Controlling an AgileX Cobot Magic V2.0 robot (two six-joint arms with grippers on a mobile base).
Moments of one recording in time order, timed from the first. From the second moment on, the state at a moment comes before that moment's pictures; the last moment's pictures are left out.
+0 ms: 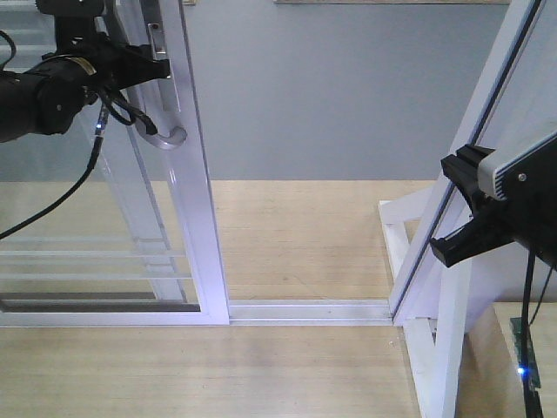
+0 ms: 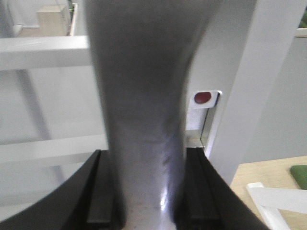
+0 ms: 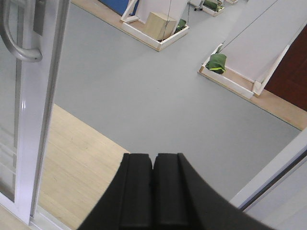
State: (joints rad) left arm -0.16 1.90 -1.31 -0.01 -0.21 -0.05; right arm 0.33 0.93 -0.47 -0.13 -0.09 -0.23
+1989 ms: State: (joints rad) left arm -0.23 0.34 -0.30 -0.15 0.29 0.00; right arm 0.33 0.16 -0.47 -0.03 0.58 -0.18
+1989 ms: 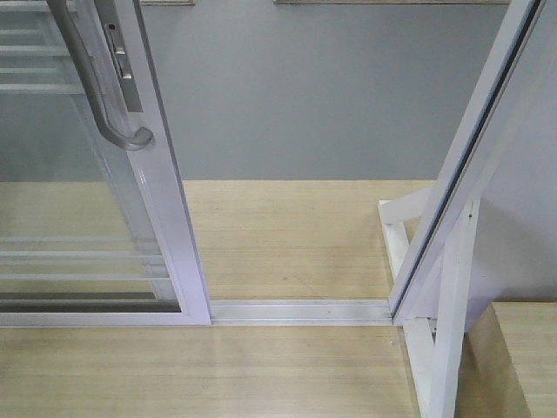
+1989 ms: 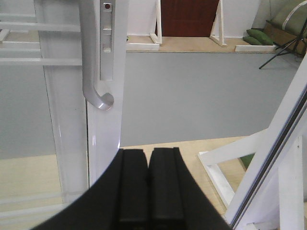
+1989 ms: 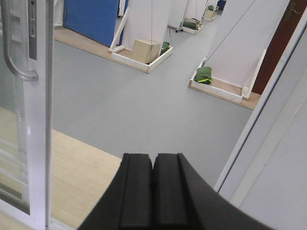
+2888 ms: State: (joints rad) left arm -0.09 0.29 -0.30 -0.14 0.33 0.00; right arm 0.33 0.16 -0.47 0.00 0.63 -0.18
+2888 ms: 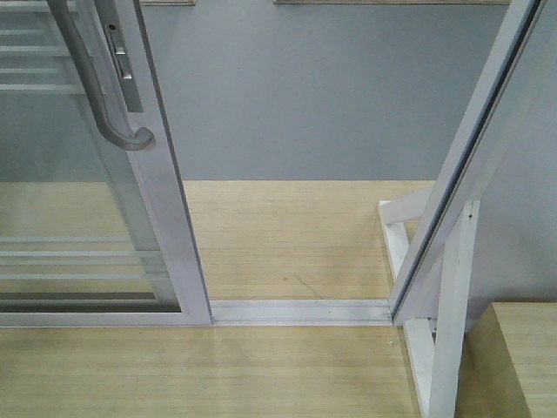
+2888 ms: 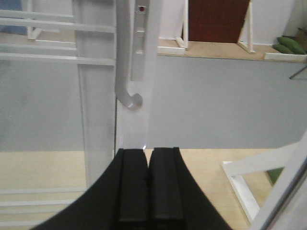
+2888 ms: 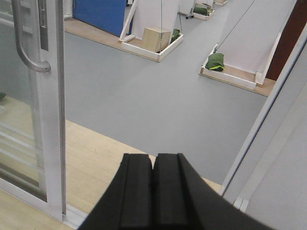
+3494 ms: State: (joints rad) left arm 0.00 -0.01 0.03 -0.11 0.20 0.00; right arm 0.33 0.16 -0.47 0.00 0.63 -0.18
